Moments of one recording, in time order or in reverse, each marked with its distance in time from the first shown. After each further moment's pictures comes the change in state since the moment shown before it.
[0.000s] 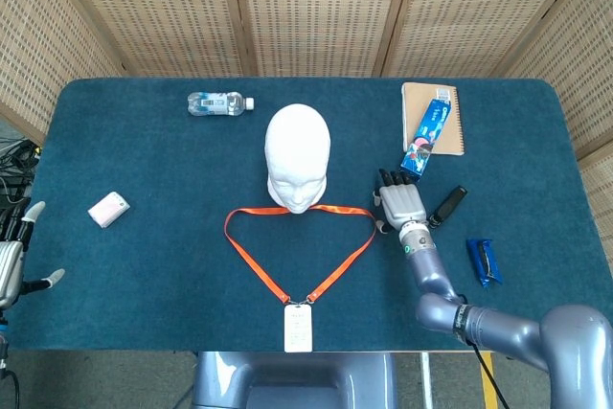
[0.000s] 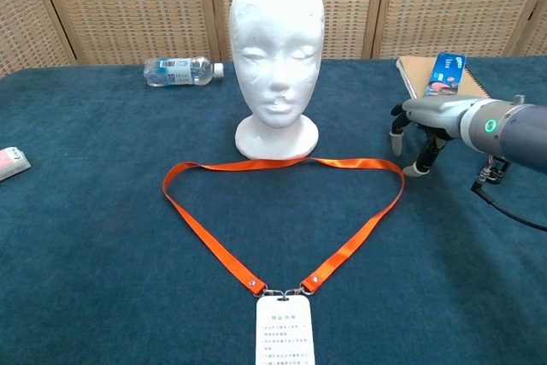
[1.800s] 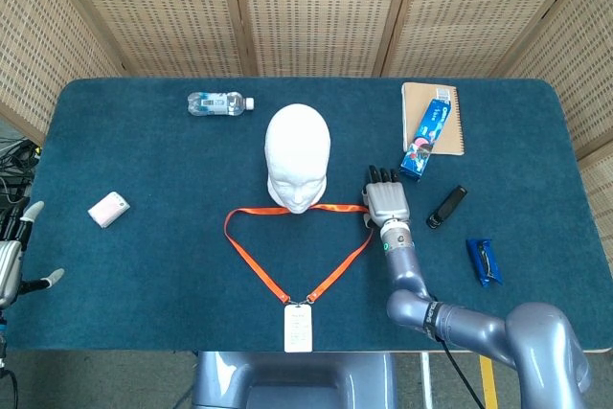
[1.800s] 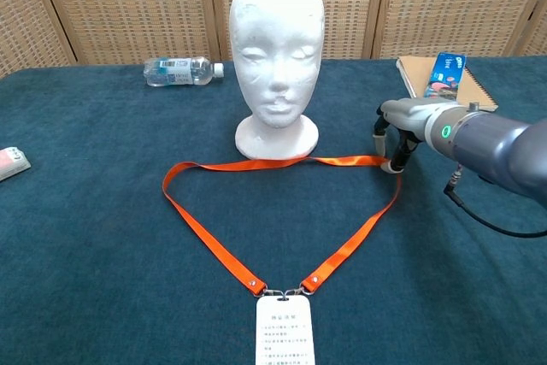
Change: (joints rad) left arm -0.003 0.006 0.004 0.001 -0.001 -0.004 -0.024; right arm 0.055 -0.135 0.062 0.090 0.108 0.068 -0.134
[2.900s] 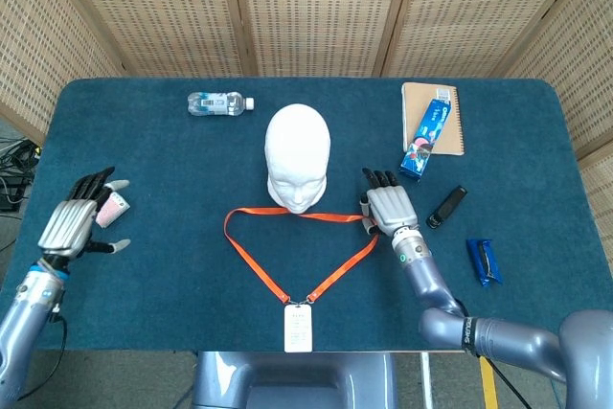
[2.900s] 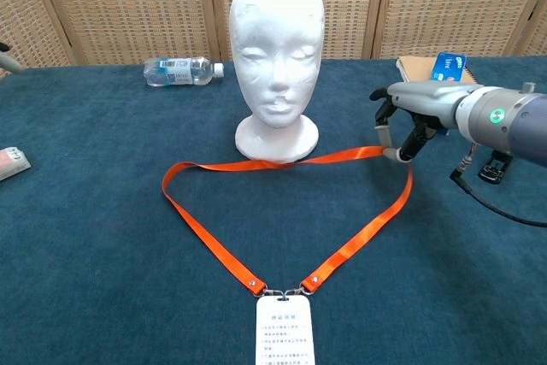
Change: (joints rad) left arm -0.283 -0.063 -0.098 0.035 -0.017 -0.344 -0.135; right arm -0.105 0.205 -0.036 -0.279 -0.268 -0.005 0.208
